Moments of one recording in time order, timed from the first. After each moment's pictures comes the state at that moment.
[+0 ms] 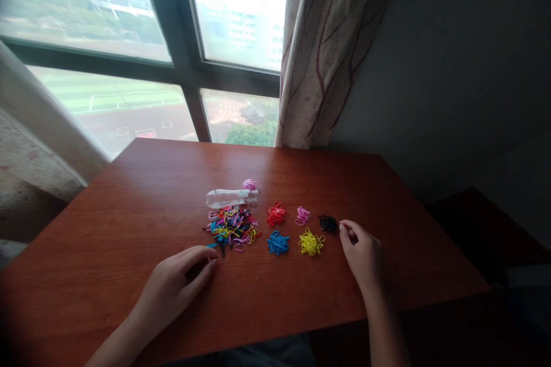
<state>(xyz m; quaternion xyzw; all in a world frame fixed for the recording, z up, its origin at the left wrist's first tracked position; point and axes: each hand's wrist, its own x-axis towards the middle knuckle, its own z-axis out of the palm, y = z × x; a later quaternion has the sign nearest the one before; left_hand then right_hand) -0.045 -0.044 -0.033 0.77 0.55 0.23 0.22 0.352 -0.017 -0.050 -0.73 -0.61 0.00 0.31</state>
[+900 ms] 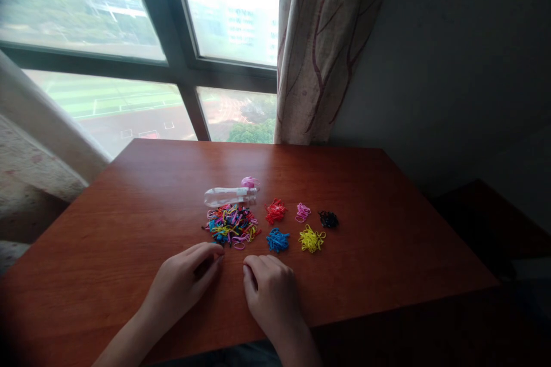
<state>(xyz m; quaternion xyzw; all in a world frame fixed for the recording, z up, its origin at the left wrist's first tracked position) -0.032 -0.039 -0.036 0.79 0.54 0.23 0.17 0.170 -0.065 -0.052 -0.55 -0.75 0.18 0.31</state>
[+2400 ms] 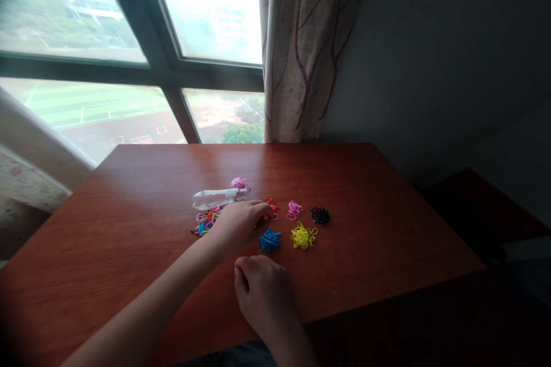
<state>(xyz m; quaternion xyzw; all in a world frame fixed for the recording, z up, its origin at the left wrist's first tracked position) 0.070 0.047 0.016 0.89 0.43 0.11 0.13 0.168 -0.064 -0.050 -0.56 -0.75 0.19 0.29</state>
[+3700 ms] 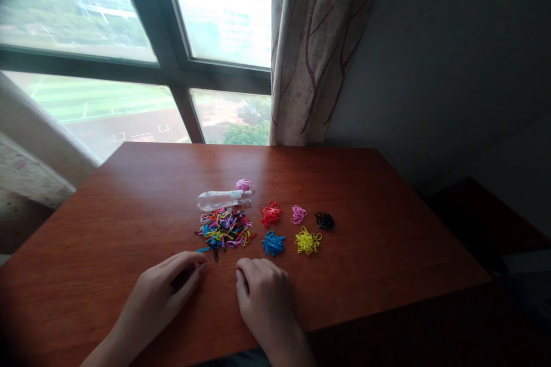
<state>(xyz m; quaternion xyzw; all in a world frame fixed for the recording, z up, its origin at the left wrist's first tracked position) -0.050 -0.043 -0.037 0.78 0.54 0.28 0.18 0.163 -0.065 -0.047 -0.57 -0.75 0.18 0.28</state>
